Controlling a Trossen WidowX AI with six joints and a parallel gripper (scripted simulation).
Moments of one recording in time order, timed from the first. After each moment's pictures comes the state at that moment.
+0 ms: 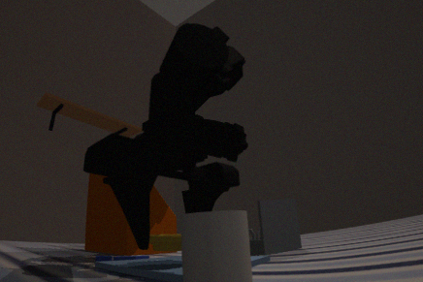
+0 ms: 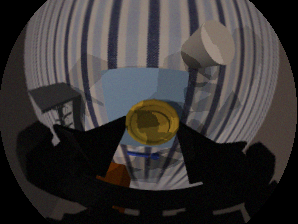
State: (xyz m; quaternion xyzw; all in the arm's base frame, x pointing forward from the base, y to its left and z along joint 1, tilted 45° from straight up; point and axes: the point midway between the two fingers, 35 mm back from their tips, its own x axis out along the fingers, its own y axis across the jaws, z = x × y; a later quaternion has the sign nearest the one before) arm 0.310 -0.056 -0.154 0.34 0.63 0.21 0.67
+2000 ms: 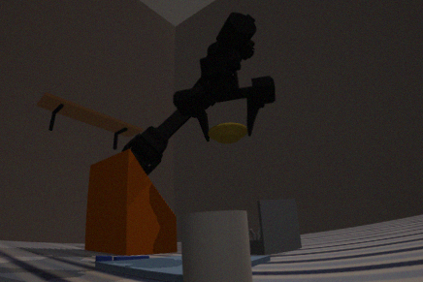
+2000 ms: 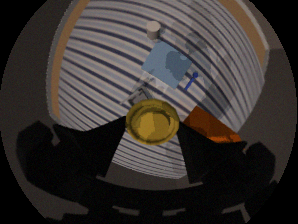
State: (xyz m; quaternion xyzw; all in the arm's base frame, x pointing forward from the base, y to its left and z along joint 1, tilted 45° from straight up) arm 0.283 -0.066 0.073 0.63 0.63 -0.16 0.41
